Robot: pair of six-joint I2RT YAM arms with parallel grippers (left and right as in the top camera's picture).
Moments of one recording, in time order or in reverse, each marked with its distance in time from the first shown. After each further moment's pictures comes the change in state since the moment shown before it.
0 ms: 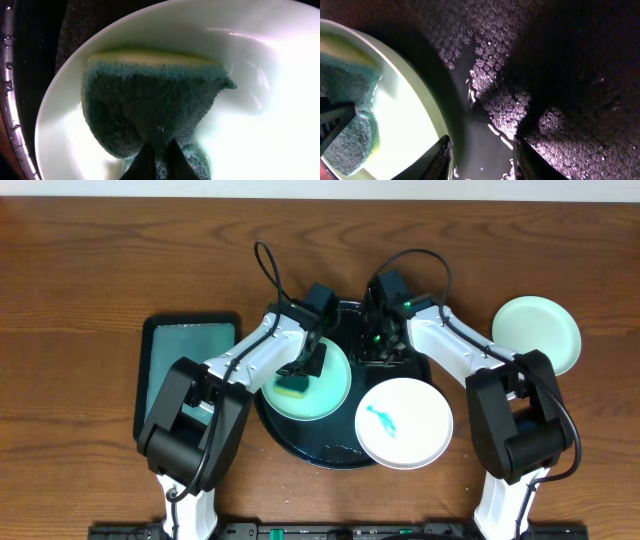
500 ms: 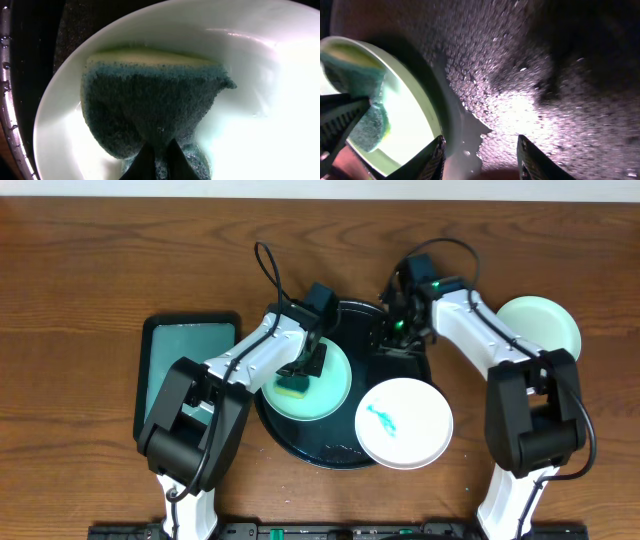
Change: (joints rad) left arm 0.000 0.000 0.000 0.001 0.004 0.000; right arm -0.124 -0.001 0.090 -0.151 -0.077 -0.068
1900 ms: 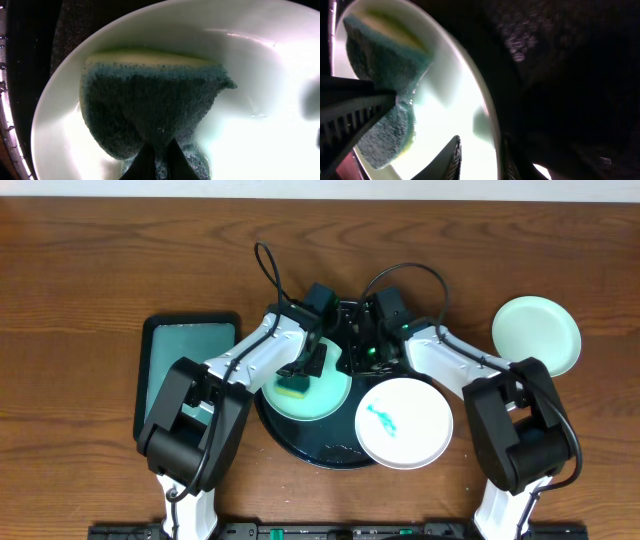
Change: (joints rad) left arm 0.000 -0.001 -0.004 0.006 0.005 0.000; right arm 0.166 -0.044 -0.262 0.425 -0.051 0.101
